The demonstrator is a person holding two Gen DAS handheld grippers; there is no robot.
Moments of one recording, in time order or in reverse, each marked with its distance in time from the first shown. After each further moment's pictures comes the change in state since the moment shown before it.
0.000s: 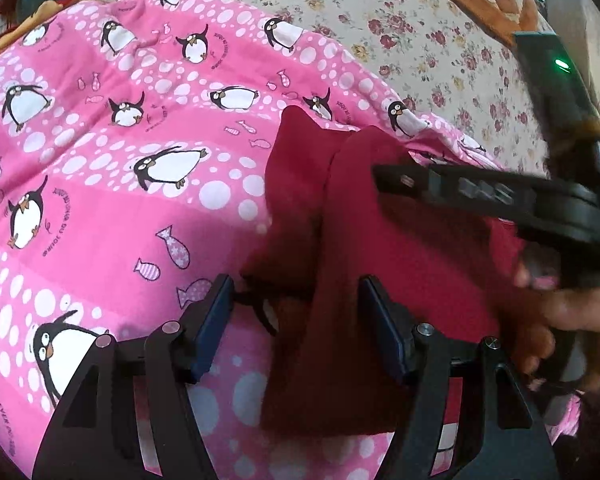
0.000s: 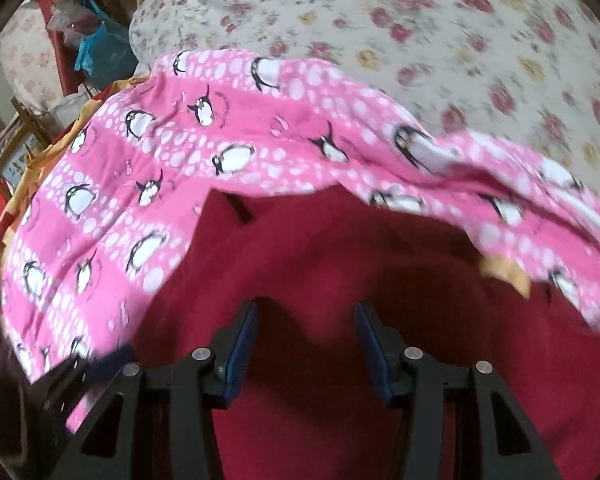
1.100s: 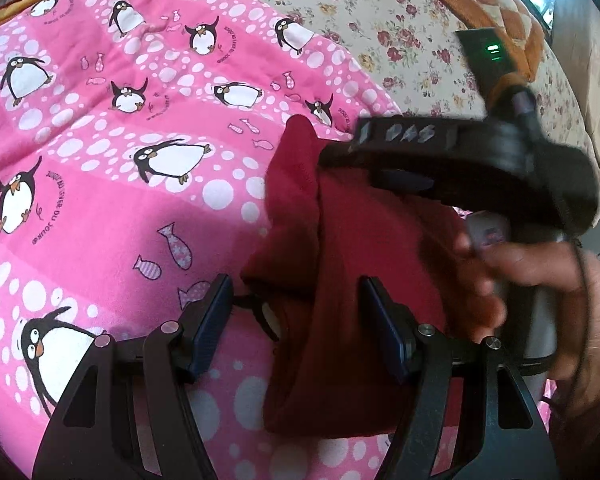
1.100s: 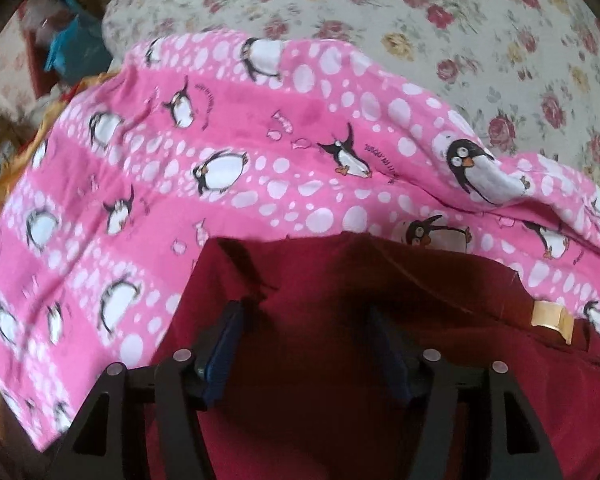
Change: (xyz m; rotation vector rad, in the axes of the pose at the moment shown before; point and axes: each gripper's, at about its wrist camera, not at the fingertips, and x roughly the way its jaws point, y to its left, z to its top) left arm -0.002 0.011 0.004 -0.084 0.001 -0.078; right arm 0.041 0.005 0.036 0.087 0.061 -0.013
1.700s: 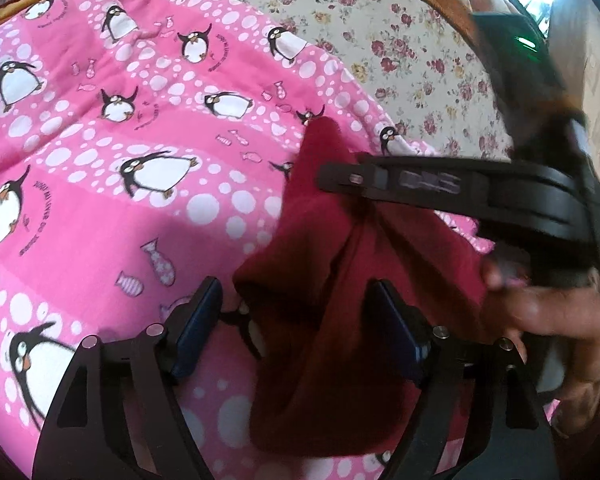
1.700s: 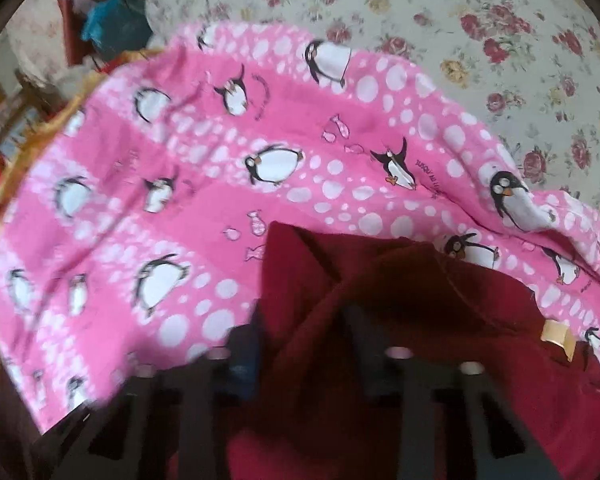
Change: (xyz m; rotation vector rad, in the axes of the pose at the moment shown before) left arm 0.003 -0.004 0.007 -0.009 -0.032 -0.046; right arm -0.020 0.032 -0.013 -0.168 -0.006 0.043
